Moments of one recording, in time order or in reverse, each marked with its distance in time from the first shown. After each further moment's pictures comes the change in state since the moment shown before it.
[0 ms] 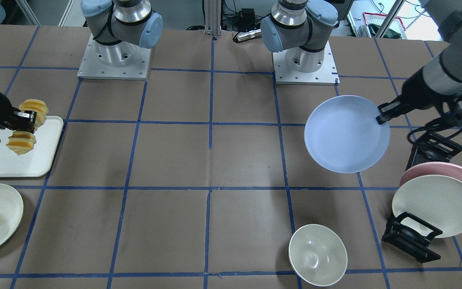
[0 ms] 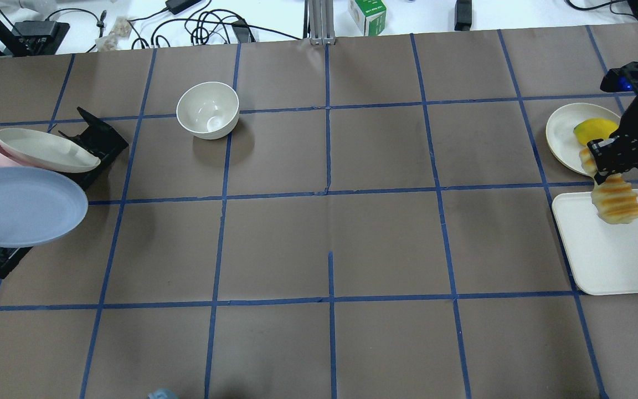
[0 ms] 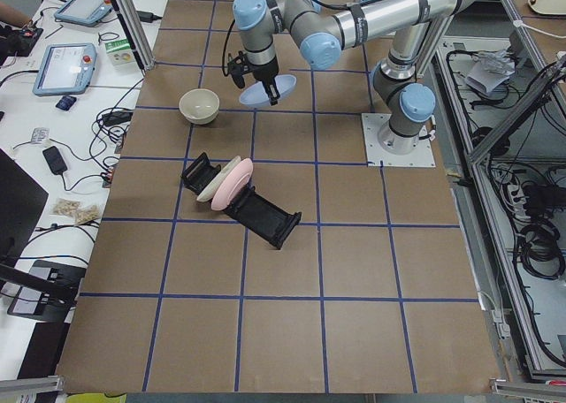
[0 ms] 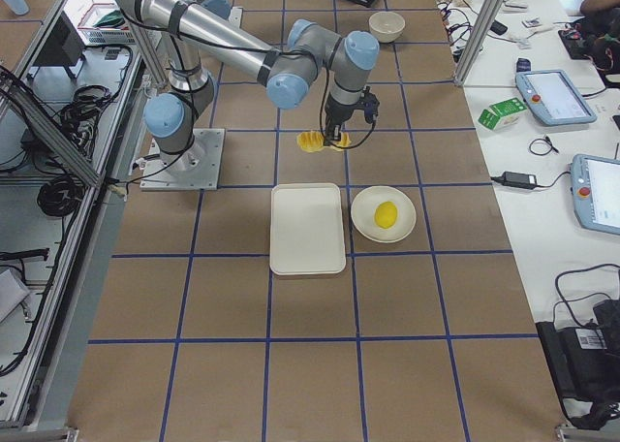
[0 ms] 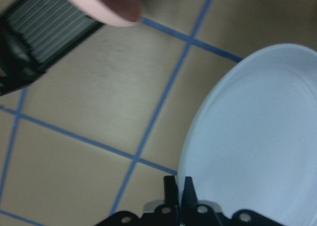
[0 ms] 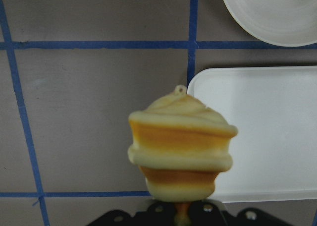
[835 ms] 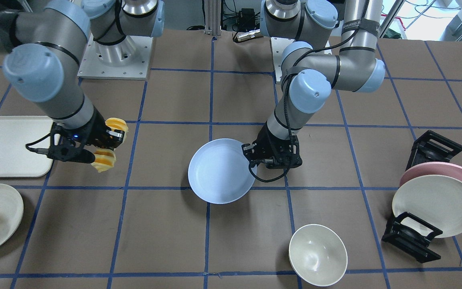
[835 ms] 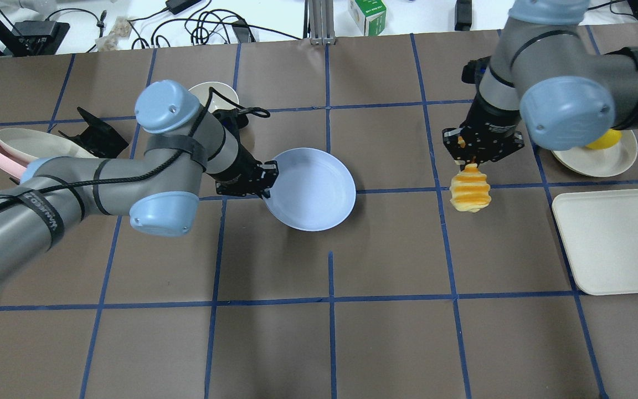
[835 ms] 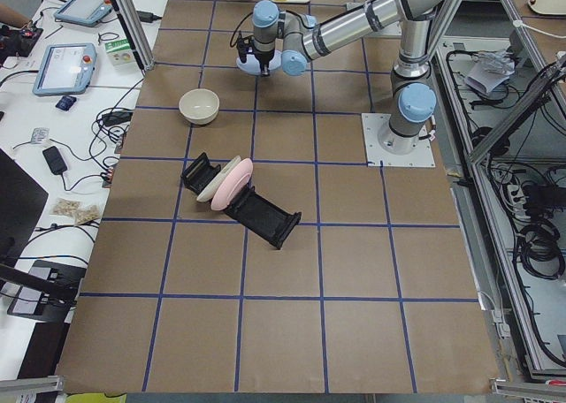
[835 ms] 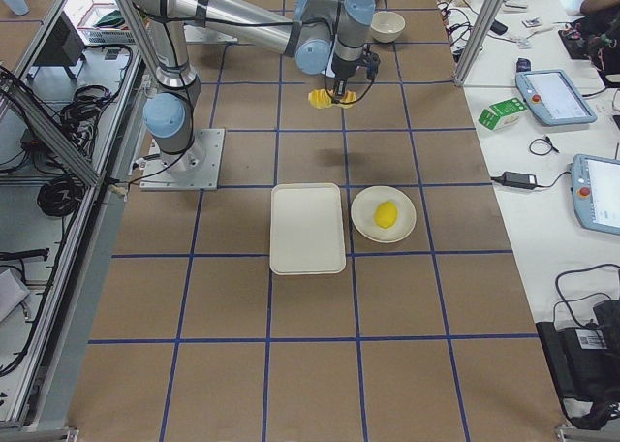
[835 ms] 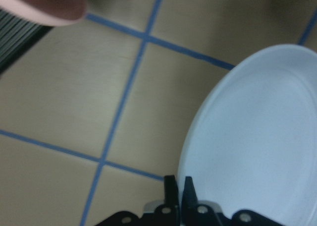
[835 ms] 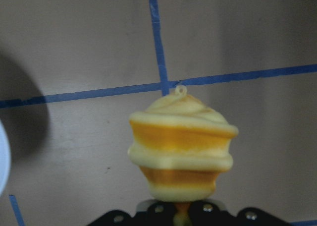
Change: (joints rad) left arm -0.437 -0.202 -0.317 0.775 -0.179 -0.330; right arm 0.377 0.076 0.000 -0.144 0.099 0.473
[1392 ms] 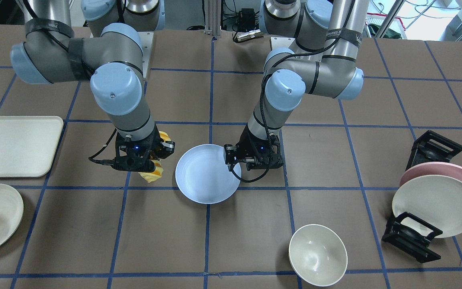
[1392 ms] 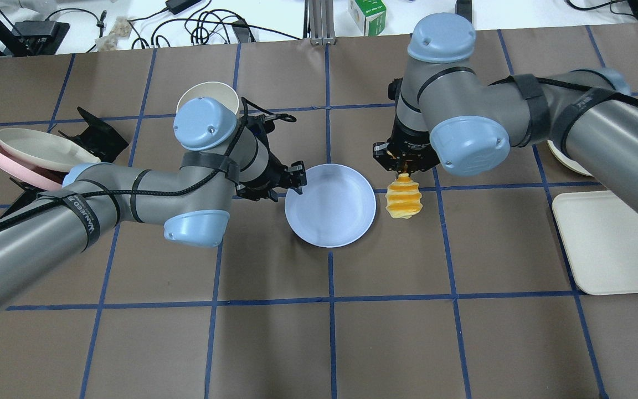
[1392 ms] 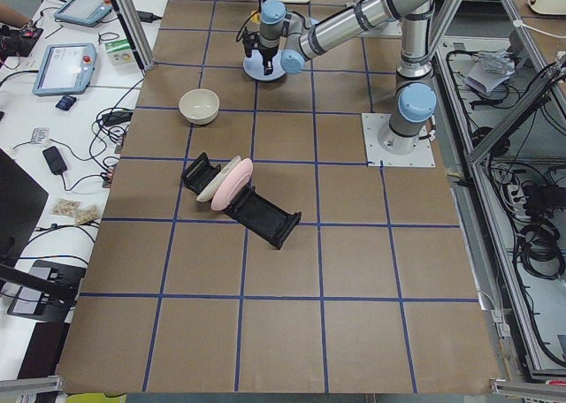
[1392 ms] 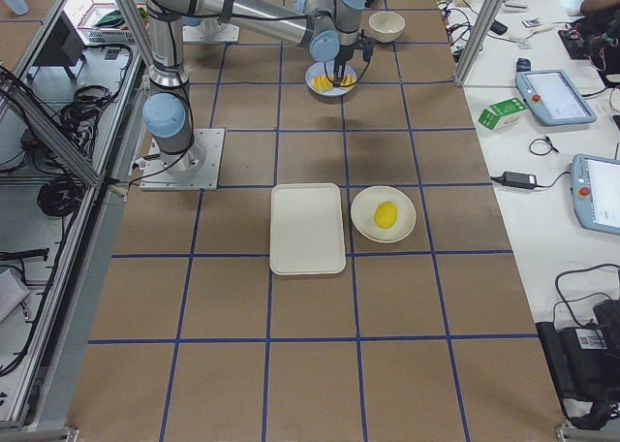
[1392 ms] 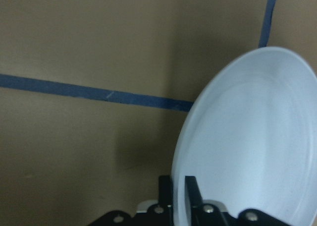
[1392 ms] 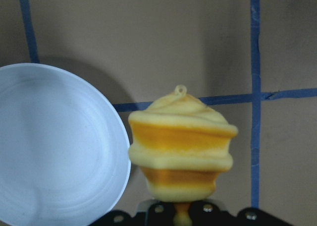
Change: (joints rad) left arm -0.041 -0.027 0.034 0.078 0.039 -0.055; right arm 0.175 0.102 -0.010 -0.145 0.015 0.121
